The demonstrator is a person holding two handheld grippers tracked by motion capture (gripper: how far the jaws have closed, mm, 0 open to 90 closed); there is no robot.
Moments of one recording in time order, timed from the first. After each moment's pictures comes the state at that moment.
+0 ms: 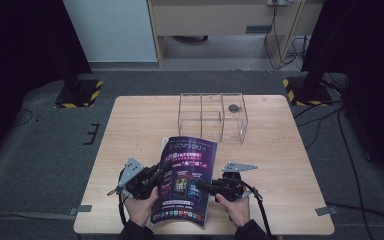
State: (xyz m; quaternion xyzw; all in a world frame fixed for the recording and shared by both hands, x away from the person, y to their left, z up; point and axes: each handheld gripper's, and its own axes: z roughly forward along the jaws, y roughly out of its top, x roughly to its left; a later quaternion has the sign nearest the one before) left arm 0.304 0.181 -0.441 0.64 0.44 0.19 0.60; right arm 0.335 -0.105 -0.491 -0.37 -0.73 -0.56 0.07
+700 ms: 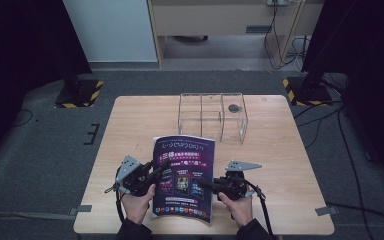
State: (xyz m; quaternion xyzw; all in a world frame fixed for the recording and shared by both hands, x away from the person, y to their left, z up) left arm 0.315 0.192 -0.446 0.64 0.46 0.19 0.58; right arm 0.332 -0.110 -0.477 -0.36 -0.73 -0.57 0.07
